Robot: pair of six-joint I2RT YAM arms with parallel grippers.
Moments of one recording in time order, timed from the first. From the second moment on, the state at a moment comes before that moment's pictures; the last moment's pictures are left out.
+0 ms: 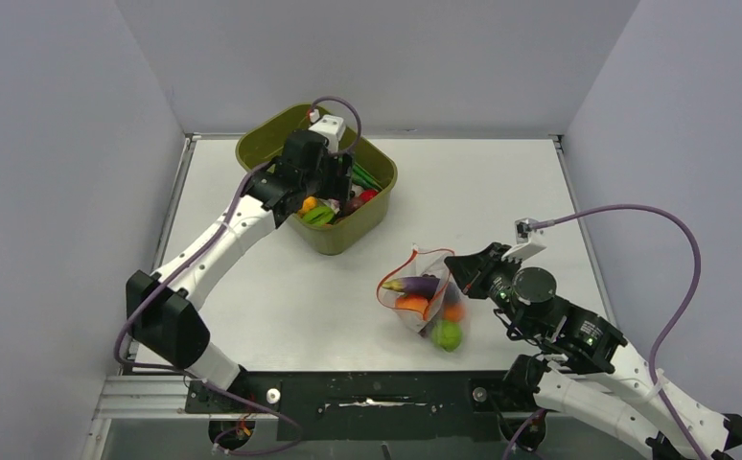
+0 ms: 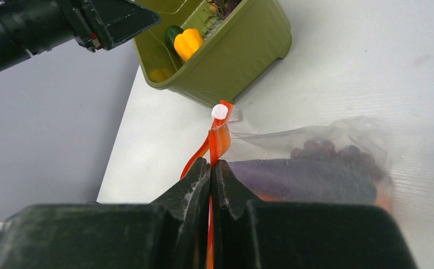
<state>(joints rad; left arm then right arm) -0.58 1.53 1.46 -0.48 -0.13 -0.21 0.91 0.55 0.78 -0.52 0.42 0.81</state>
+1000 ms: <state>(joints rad) -0.33 2.18 1.81 -0.34 -0.15 -0.21 0.90 0.83 0.88 -0.43 0.46 0.66</state>
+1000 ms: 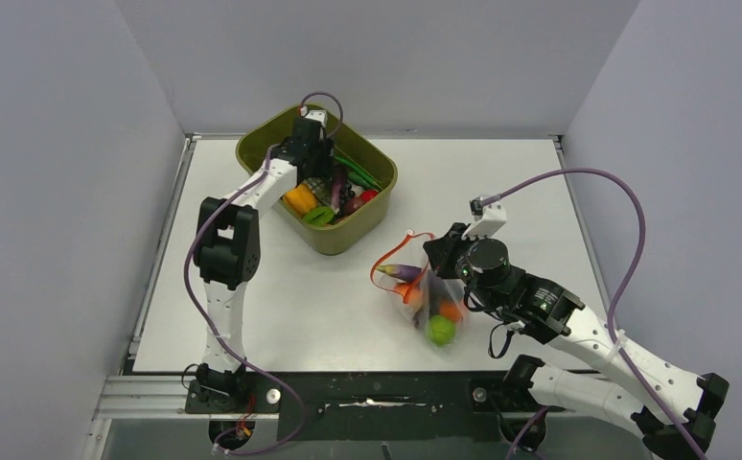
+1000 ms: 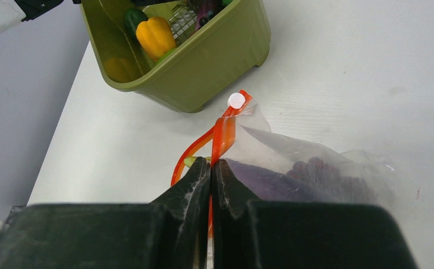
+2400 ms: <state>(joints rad) -0.30 2.39 1.97 -0.27 -0.19 -0.27 0.90 0.79 0.88 -0.44 0.45 0.64</state>
